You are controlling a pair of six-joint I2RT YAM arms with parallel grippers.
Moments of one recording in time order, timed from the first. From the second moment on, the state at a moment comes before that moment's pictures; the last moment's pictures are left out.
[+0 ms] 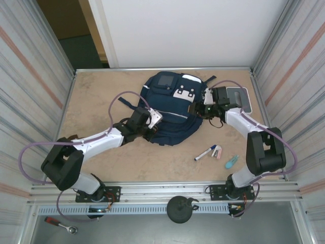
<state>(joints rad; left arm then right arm) -0.71 1.46 0.84 -0.19 0.00 0.10 0.24 1.55 0.97 -0.28 -0.51 0.49</state>
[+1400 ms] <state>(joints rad) -0.62 1.47 0.84 -0.19 0.03 0.11 0.15 1.56 1.03 -0.52 -0.48 0.33</state>
